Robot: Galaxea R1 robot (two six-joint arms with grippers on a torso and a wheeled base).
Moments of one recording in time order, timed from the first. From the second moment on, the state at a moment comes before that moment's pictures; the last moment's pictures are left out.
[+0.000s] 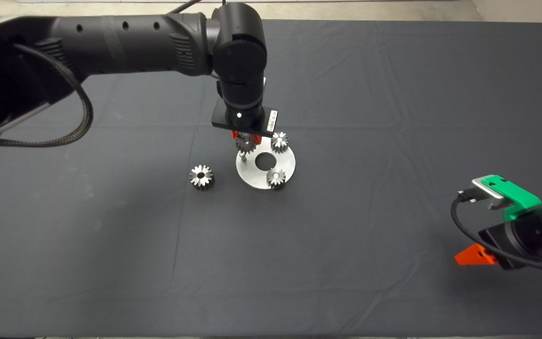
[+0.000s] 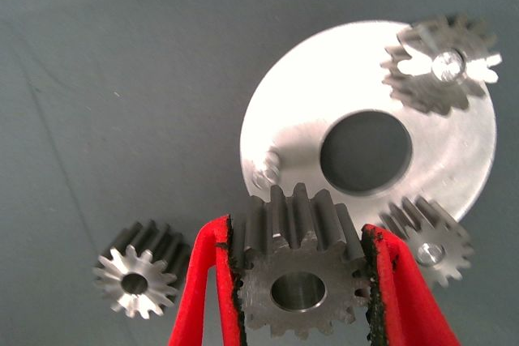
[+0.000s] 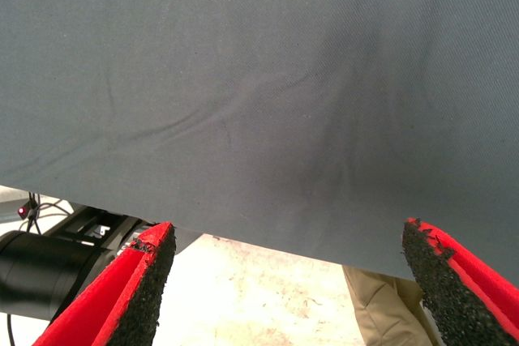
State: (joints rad) left arm -0.52 2.82 -1.35 0.37 1.52 -1.28; right arm 0.42 1.97 -0.44 -0.18 -1.53 1.33
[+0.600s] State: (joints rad) left arm -0.47 2.85 -1.38 0.47 1.52 -1.26; right arm 0.42 1.97 -0.44 -0.18 -1.53 1.33
